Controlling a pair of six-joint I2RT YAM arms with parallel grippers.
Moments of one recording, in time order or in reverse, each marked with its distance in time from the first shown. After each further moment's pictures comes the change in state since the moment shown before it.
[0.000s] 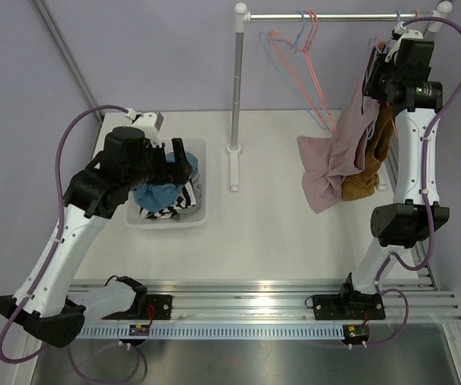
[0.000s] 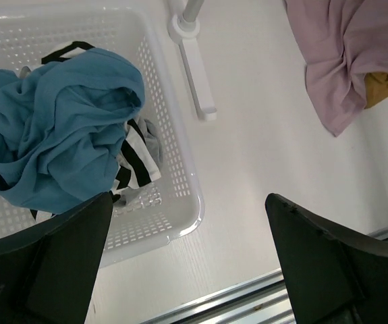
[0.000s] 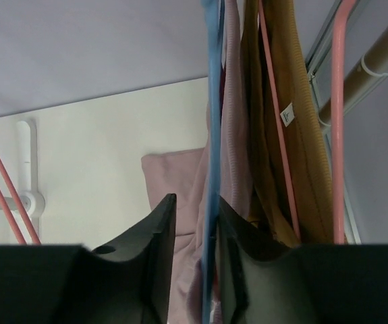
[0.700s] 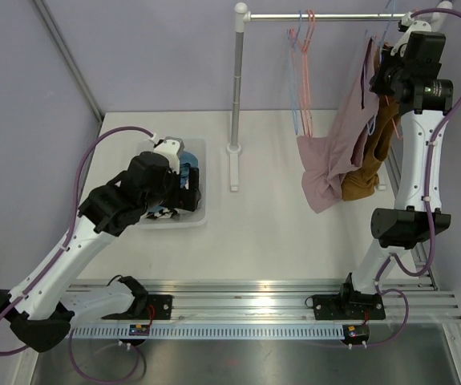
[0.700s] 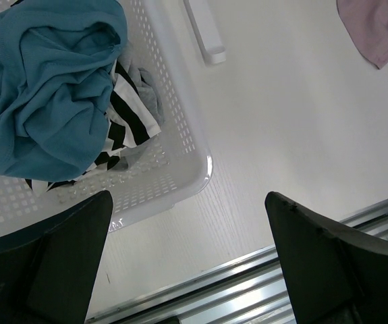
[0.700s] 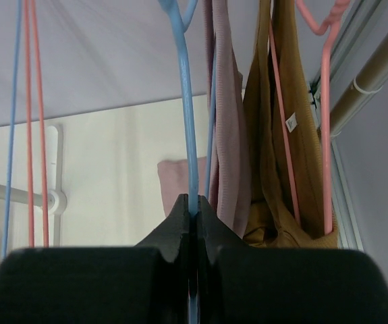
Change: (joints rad) left arm -0.227 -0.071 -0.190 -0.014 -0.162 0.004; right arm 0.000 -0.008 0.100 -0.060 -0.045 -0.001
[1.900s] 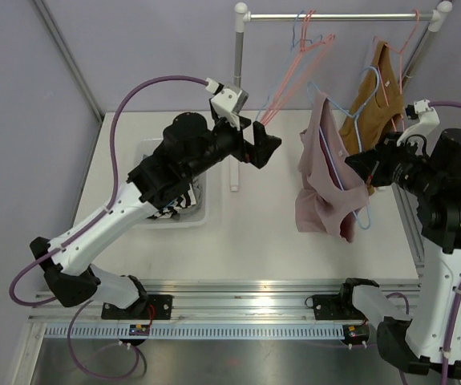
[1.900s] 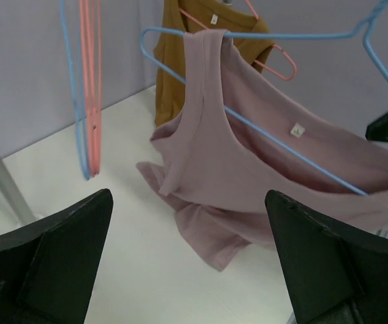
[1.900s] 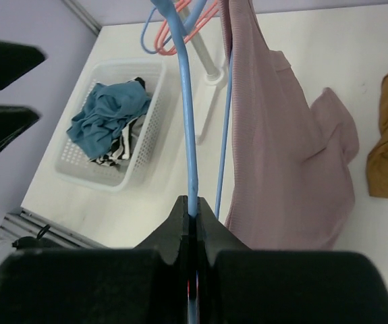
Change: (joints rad) left arm -0.225 0.328 0.334 0.643 0.132 0.142; right arm 0.000 -0.805 -0.629 -0.151 -0.492 0.104
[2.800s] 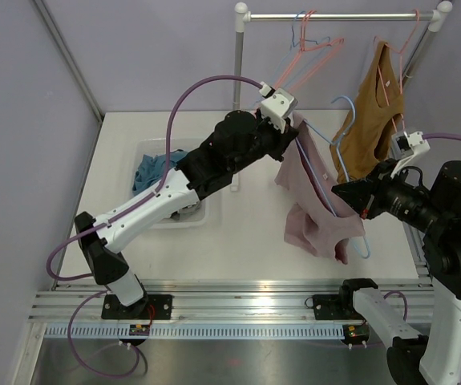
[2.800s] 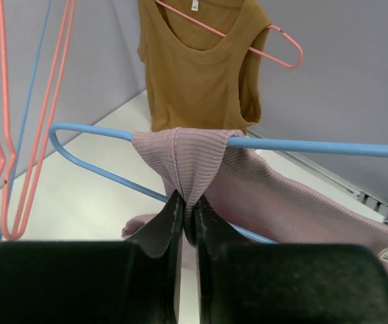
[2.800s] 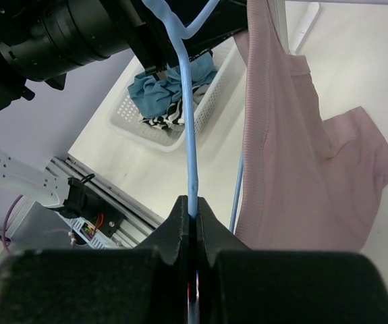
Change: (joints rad) left arm -0.073 0.287 0.166 0.089 -0.023 0.129; right arm 0.166 -0.179 -0.065 -0.041 -0.078 0.028
